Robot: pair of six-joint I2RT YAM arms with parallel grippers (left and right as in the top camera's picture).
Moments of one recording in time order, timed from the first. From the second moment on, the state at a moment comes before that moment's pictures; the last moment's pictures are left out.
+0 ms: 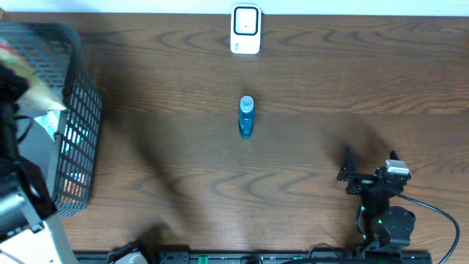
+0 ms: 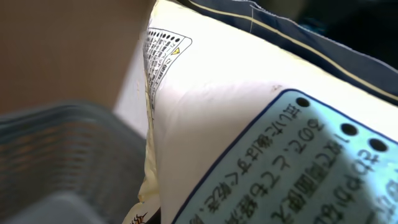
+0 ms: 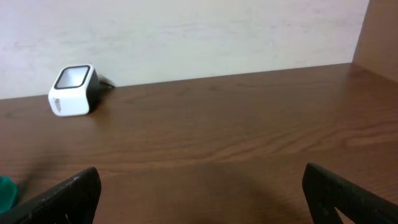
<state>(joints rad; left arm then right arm) 0.50 1.04 1.43 -0.46 0.14 -0.50 -0.06 0.02 0.01 -0.07 0.01 0.09</state>
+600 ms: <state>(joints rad) 0.04 1.26 1.43 -0.63 0.16 -0.51 -0.06 0.02 0.01 -0.07 0.01 0.09</state>
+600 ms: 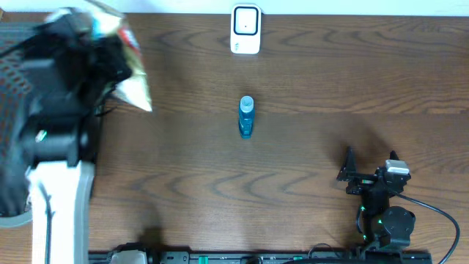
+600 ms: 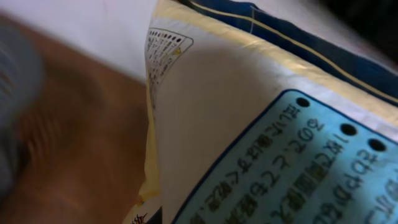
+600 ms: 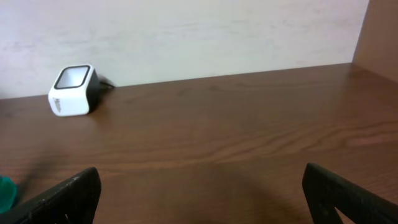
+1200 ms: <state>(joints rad) -0.20 1.78 1.43 -0.66 -0.11 -0.50 -0.06 0.02 0.01 -0.07 0.01 0.09</state>
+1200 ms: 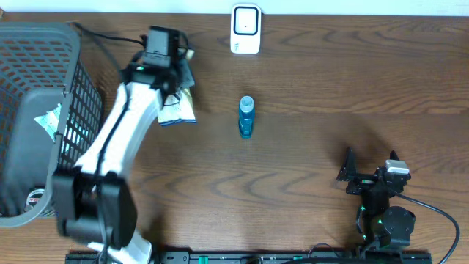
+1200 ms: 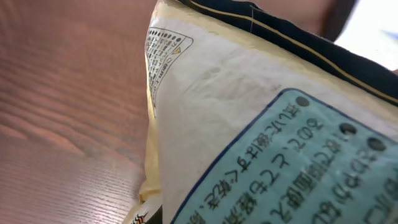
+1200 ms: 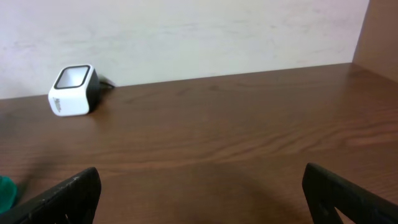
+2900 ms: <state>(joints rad) 0.59 1.25 1.43 -0.71 -0.20 -0.43 -0.06 0.02 0.01 -0.07 0.01 0.09</state>
